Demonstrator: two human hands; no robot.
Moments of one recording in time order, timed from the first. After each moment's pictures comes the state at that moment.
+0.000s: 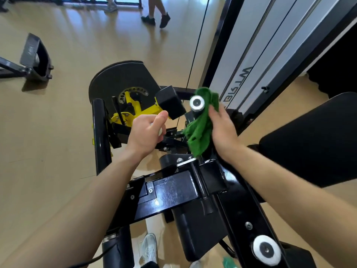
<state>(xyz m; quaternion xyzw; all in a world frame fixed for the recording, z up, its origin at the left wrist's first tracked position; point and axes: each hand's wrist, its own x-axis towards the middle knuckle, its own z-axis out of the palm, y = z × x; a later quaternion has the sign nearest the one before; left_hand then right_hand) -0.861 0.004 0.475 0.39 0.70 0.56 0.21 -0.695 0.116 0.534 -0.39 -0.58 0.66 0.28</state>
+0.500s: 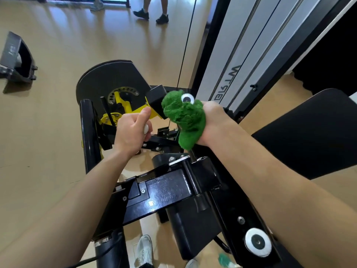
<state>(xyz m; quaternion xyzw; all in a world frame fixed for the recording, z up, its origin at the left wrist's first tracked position) -0.868 0.000 0.471 0.35 0.69 0.59 0.21 -0.725 0.105 0.585 -0.51 -0.33 0.77 0.20</state>
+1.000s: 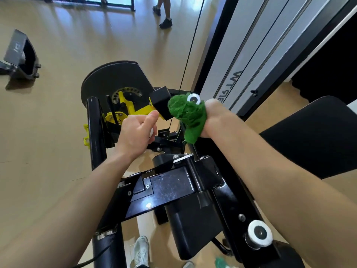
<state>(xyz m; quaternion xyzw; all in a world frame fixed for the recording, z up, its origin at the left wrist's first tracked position) -0.861 -0.017 0.479 0.37 0.69 0.58 0.21 -0.735 0.110 0.585 -0.56 -0.37 0.72 0.16</state>
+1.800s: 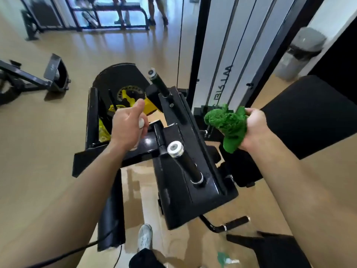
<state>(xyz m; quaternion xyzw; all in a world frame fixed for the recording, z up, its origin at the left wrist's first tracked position) -0.712 -0.065 0.534 0.32 0.70 0.62 0.16 -0.488 0.121 0.570 -0.42 -0.27 0.82 0.30</state>
